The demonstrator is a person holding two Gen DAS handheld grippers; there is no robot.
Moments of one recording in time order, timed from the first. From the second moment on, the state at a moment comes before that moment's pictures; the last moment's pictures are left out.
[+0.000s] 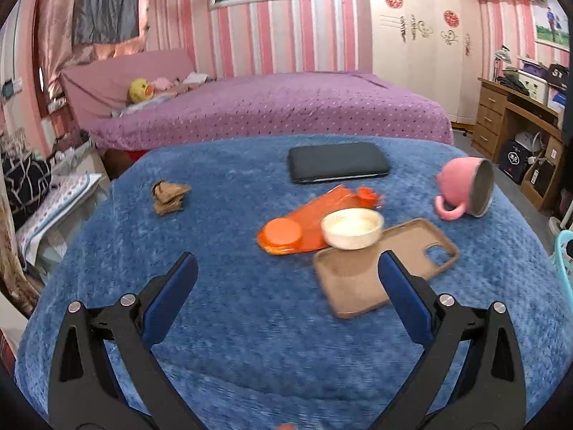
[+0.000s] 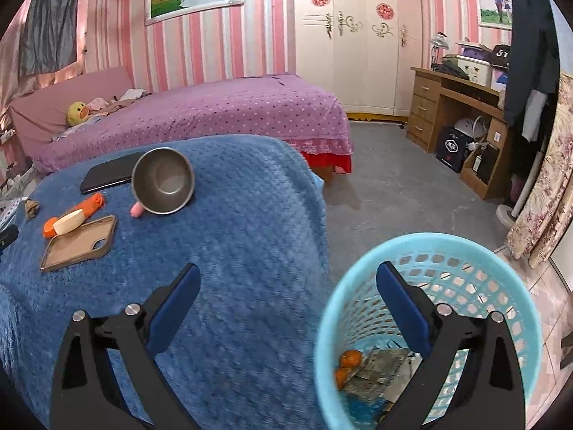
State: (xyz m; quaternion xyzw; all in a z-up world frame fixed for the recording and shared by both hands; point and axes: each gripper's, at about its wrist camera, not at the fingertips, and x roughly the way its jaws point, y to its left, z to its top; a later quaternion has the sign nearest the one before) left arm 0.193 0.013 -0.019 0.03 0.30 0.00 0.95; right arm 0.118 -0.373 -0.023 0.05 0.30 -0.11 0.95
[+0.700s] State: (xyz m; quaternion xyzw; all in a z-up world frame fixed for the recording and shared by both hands) left arm 0.217 0.125 -0.022 0.01 0.32 0.08 0.95; right arm 0.174 -0.245 -0.022 0.02 0.32 -0.01 0.95
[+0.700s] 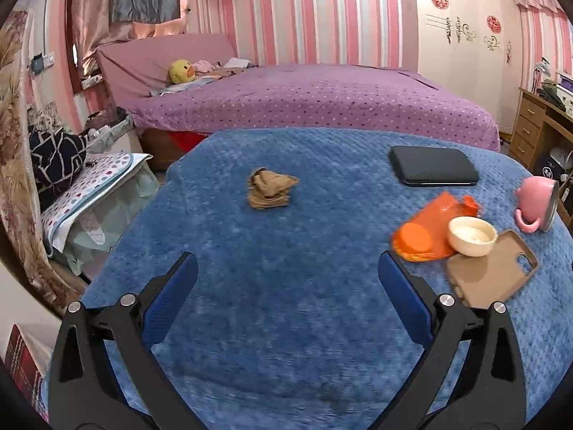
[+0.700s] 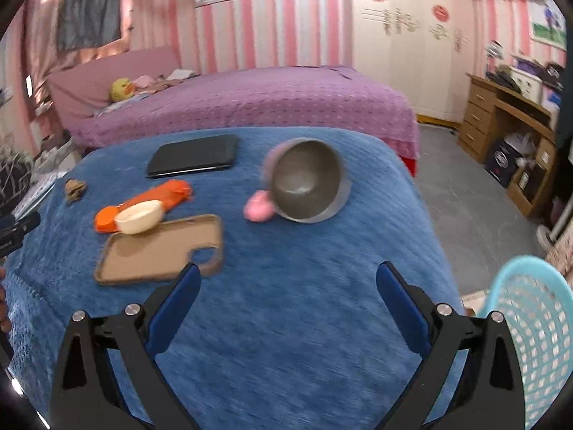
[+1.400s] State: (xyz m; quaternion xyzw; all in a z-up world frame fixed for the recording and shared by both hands) left arm 0.236 0.206 -0.034 -0.07 0.34 0.13 0.93; right arm 0.263 -0.106 -0.042 -0.05 0.36 0.12 0.92
